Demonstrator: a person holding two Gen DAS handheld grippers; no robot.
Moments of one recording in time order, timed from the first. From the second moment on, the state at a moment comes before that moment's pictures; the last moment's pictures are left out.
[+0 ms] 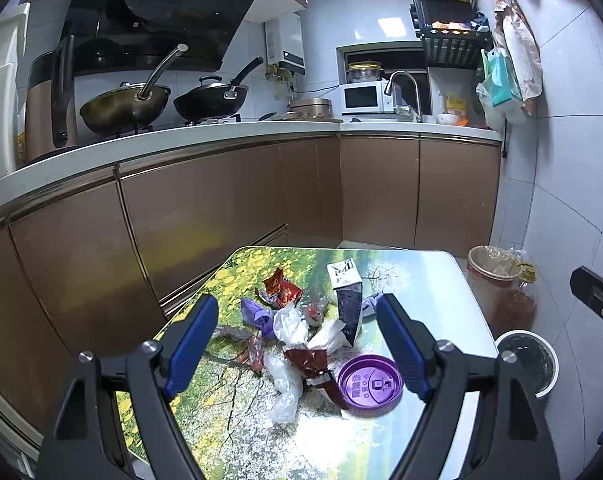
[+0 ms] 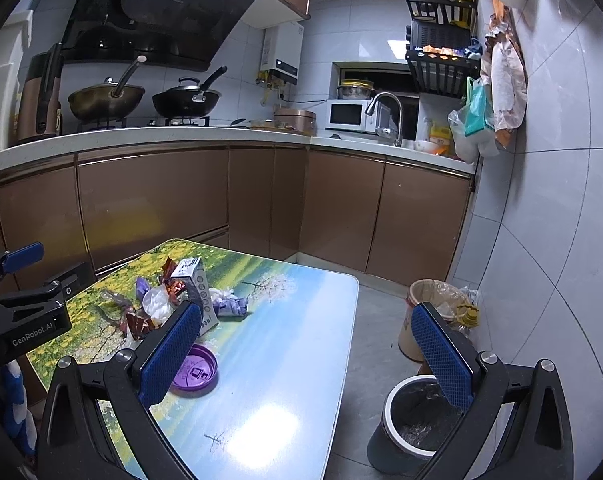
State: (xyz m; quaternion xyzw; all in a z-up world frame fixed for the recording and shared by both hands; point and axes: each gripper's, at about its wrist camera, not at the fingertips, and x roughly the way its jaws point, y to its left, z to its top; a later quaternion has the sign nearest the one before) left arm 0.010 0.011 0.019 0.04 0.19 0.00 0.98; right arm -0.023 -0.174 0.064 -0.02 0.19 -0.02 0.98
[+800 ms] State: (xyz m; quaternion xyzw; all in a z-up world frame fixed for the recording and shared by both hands) left arm 0.048 0.006 0.013 0.05 0.22 -0.03 0.98; right arm 0.010 -0.176 0.059 0.00 0.21 0.00 0.98
